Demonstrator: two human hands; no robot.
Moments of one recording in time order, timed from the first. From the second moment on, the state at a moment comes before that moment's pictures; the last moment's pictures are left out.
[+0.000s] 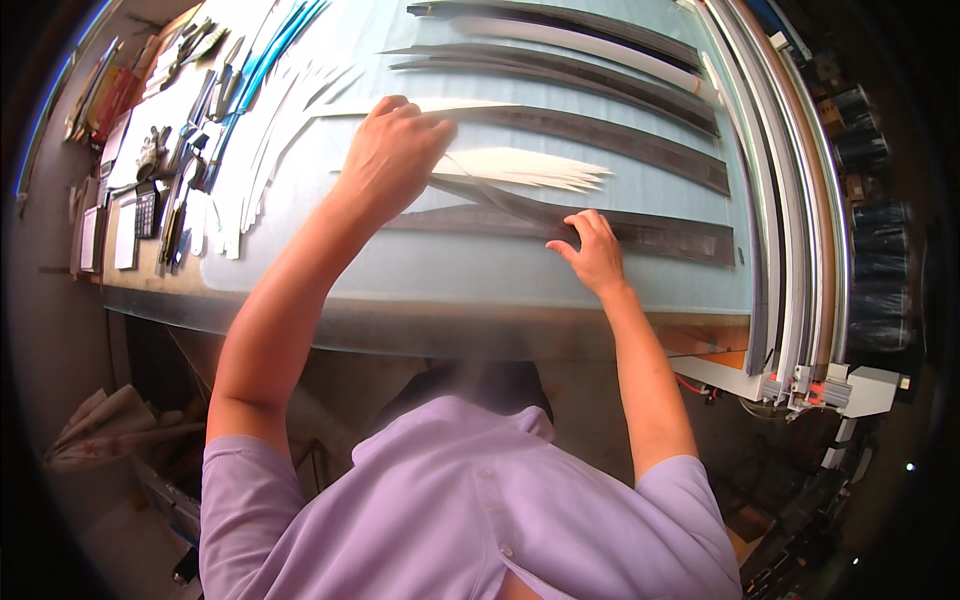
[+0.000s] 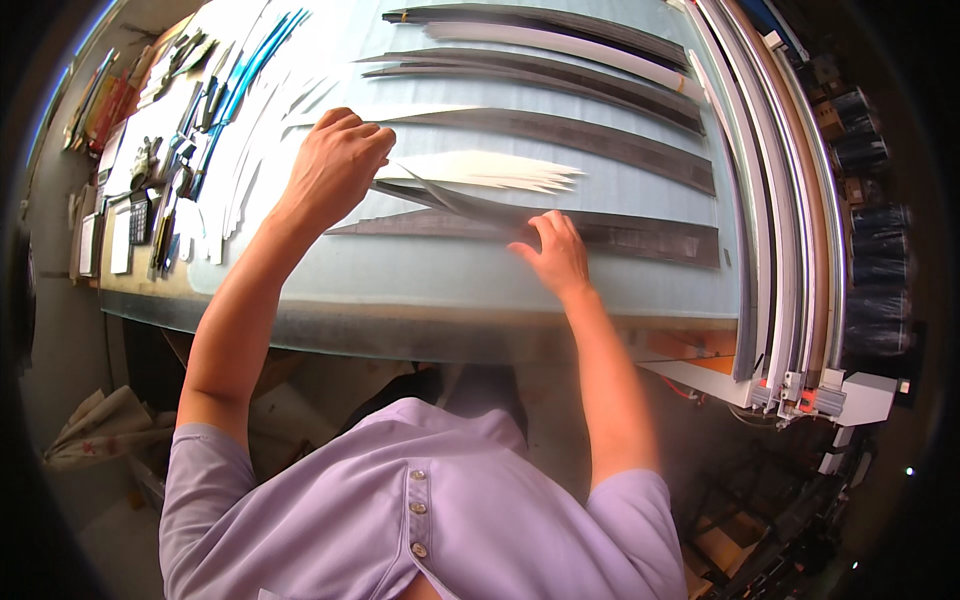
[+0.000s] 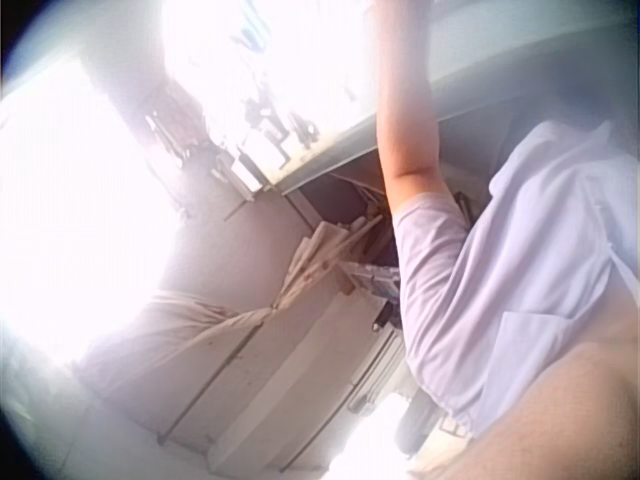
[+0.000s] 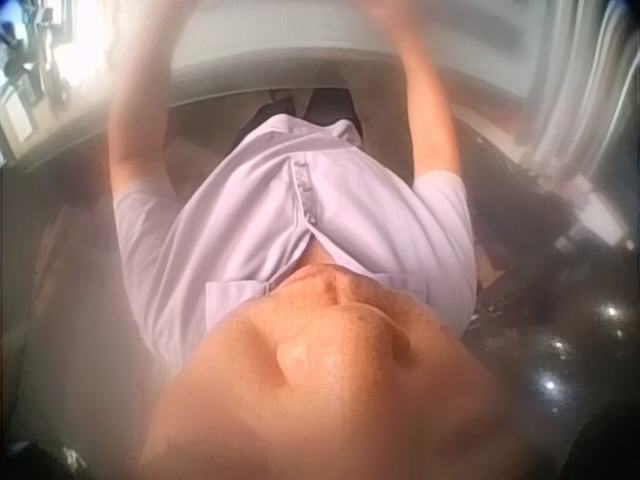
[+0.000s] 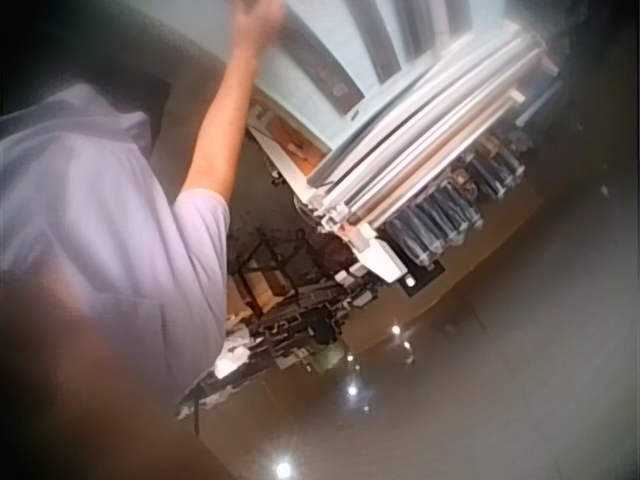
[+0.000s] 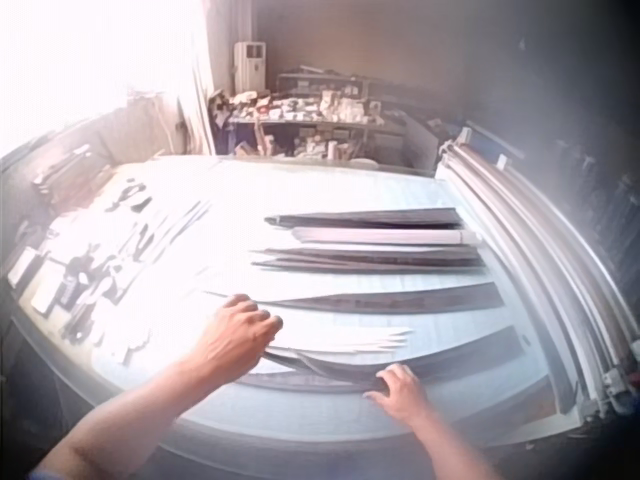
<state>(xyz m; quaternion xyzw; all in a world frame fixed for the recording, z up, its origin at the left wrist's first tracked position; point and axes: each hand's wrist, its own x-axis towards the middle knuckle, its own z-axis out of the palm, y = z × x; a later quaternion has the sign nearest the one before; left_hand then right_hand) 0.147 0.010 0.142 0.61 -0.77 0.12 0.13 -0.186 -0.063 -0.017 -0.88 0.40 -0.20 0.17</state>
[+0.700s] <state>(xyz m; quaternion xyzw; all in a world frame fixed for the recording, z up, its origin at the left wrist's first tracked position) 0.135 0.009 0.162 0.60 -0.73 0.21 0.24 -0.158 -0.053 -0.027 -0.77 0.52 -0.37 -0.03</state>
